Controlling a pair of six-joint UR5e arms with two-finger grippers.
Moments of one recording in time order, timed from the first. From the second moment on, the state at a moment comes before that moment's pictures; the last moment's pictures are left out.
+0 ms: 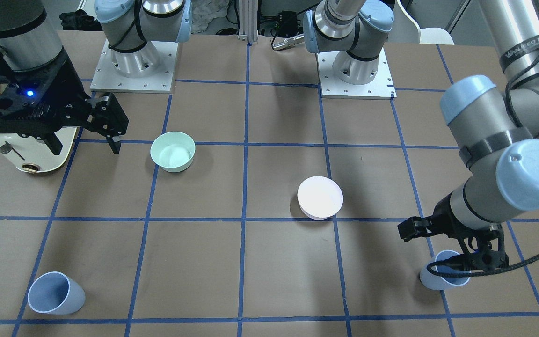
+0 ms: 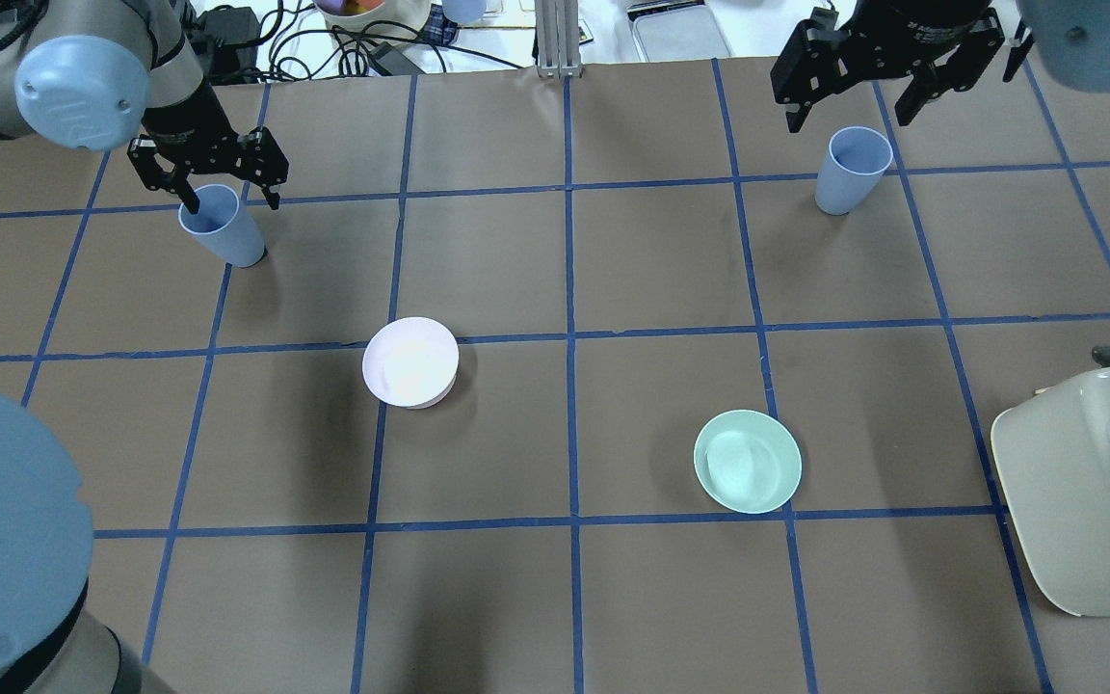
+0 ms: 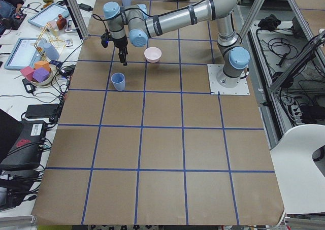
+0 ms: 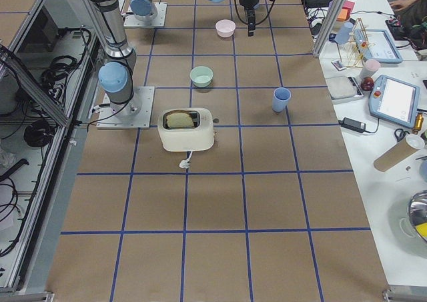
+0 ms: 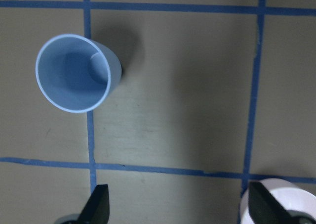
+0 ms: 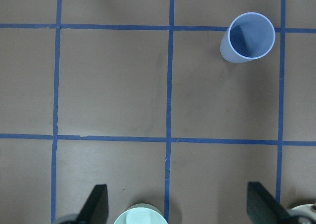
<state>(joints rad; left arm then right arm) -1.38 -2.05 -1.40 -1.34 1.65 0.12 1.55 -1.47 1.44 -1.68 -1.55 -0.05</state>
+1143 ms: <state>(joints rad) -1.40 -2.15 -1.38 -1.18 1.70 0.15 1.55 -1.48 1.44 -1.61 -1.55 -0.05</state>
